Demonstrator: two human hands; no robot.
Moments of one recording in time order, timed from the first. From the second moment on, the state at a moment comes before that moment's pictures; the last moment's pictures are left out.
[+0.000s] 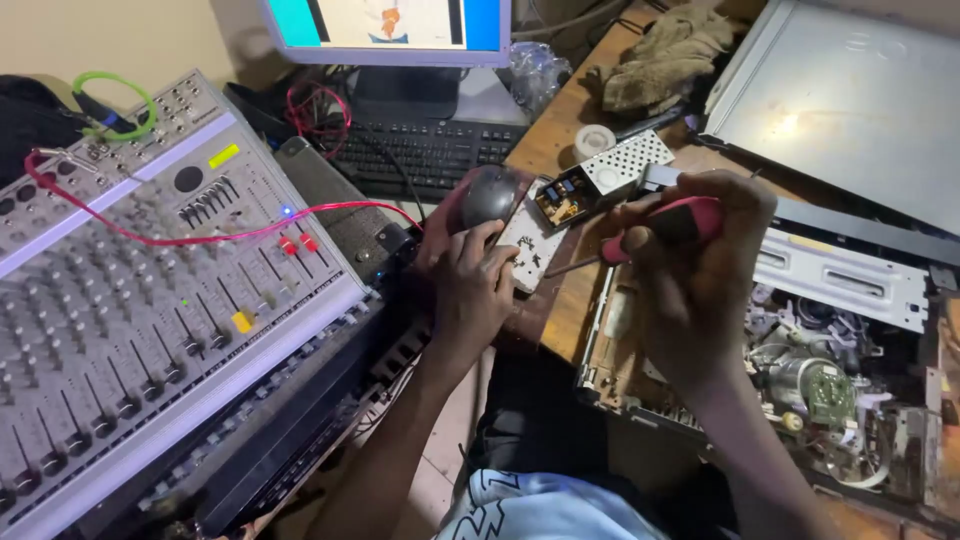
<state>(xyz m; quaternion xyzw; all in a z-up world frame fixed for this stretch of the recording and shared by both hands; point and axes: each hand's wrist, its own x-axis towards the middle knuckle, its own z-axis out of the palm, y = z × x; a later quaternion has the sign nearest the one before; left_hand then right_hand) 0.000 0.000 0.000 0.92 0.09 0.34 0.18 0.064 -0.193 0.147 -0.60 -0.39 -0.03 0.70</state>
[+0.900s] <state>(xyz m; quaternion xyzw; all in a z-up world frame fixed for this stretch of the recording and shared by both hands) 0.013 -0.022 0.026 0.88 0.00 0.30 0.36 0.085 -0.321 0.150 -0.67 -0.15 -0.15 0.71</state>
